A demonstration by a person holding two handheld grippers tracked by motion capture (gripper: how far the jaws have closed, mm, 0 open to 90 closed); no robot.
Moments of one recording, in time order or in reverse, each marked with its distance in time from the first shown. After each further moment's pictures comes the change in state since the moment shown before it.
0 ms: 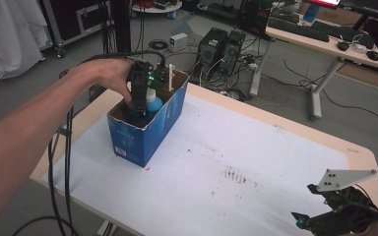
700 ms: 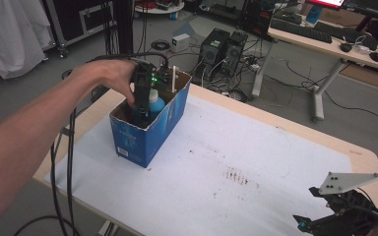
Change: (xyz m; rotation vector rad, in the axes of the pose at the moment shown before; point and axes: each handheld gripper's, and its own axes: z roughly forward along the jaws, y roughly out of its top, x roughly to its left) left arm -0.001 0.001 0.002 0.013 -0.001 -0.014; right arm 0.001 -0.001 0.002 0.003 0.007 0.006
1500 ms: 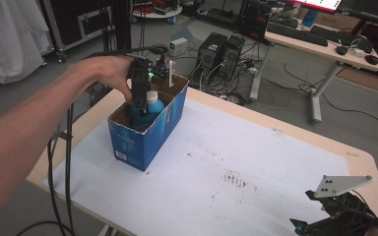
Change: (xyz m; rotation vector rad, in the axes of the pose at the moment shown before) left arm 0.007 -0.002 -0.020 -0.020 0.059 -0.032; right arm 0.003 -0.001 0.001 0.008 0.004 -0.007
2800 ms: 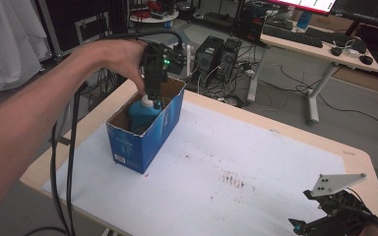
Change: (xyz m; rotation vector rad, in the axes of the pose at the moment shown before) left arm -0.026 0.048 -0.059 -0.060 0.061 0.124; right arm 0.002 -0.002 -0.002 0.003 -0.002 0.002
